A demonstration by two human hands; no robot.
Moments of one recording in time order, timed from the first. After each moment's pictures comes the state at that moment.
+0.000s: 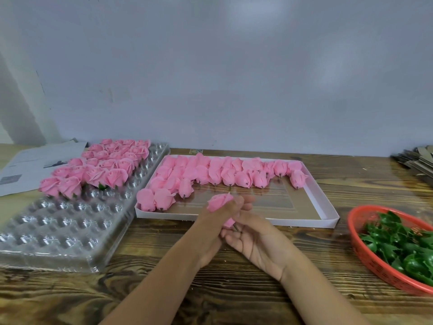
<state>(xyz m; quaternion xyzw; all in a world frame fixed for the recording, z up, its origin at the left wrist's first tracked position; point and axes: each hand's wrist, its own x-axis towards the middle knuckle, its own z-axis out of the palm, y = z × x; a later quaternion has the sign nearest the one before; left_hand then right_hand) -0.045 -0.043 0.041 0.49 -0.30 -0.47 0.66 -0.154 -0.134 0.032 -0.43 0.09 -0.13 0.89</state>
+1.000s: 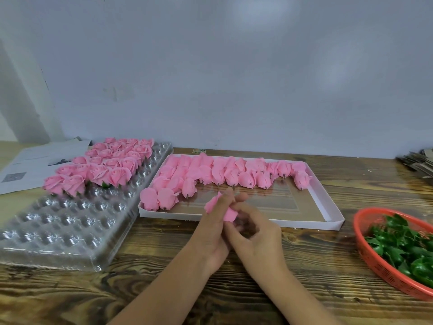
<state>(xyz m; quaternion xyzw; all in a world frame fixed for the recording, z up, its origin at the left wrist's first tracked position) -0.058 -0.050 0.038 0.41 -0.15 -0.48 0.76 -0.147 -0.108 0.013 -0.77 0.21 -0.42 0.43</state>
